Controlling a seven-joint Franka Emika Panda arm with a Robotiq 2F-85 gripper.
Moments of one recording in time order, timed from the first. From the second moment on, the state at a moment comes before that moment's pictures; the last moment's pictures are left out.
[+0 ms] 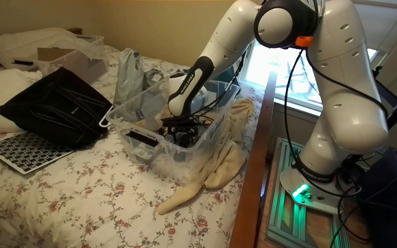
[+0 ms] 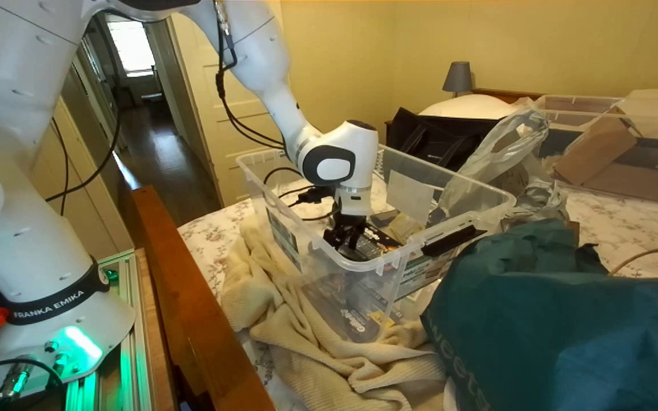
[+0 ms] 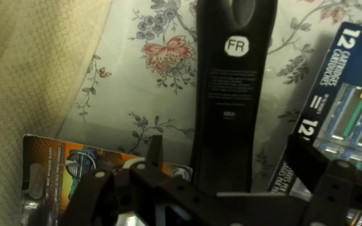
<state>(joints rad) 0.03 0.66 -0.10 -2.05 0.15 2.55 1.09</state>
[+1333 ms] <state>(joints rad) 0.02 0.71 -0.07 -2.00 0.22 2.47 1.01</state>
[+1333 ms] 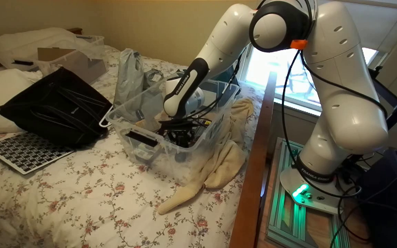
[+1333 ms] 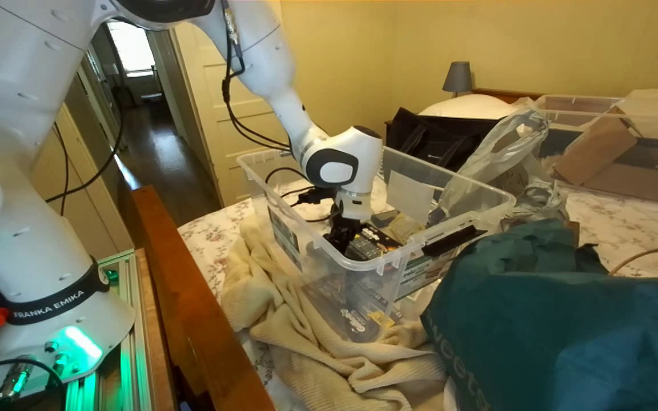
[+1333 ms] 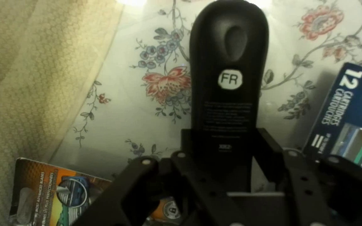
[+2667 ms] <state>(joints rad) -0.03 0.58 -0.04 -2.09 0.35 2.54 0.84</state>
